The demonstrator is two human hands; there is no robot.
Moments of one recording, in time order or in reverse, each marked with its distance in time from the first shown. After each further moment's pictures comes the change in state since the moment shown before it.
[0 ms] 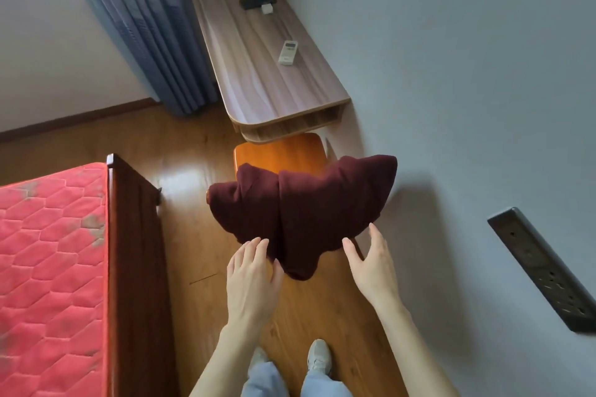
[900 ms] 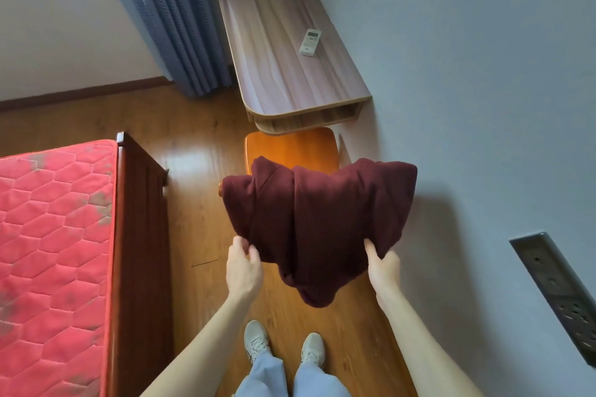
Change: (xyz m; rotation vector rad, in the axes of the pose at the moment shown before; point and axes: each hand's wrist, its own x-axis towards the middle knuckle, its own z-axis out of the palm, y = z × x) left_hand 0.035 -0.053 0.038 -0.529 -0.015 -0.477; right_hand 0.044 0.037 0.034 0.329 0.050 0.395
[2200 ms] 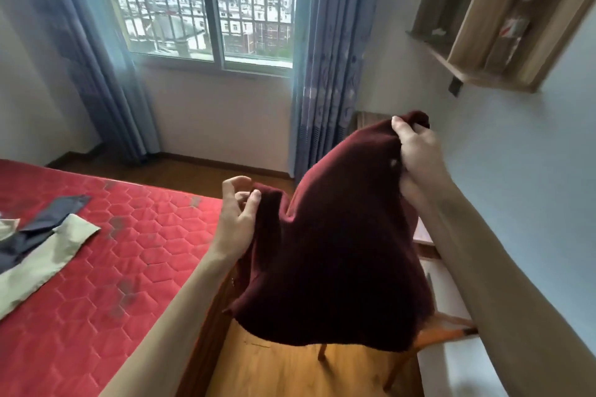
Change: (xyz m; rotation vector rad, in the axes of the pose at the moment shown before) left_hand -0.031 0.112 -0.383 -0.618 0.336 0.454; right_hand -0.339 -0.422 0.088 0.435 -0.600 -0.772
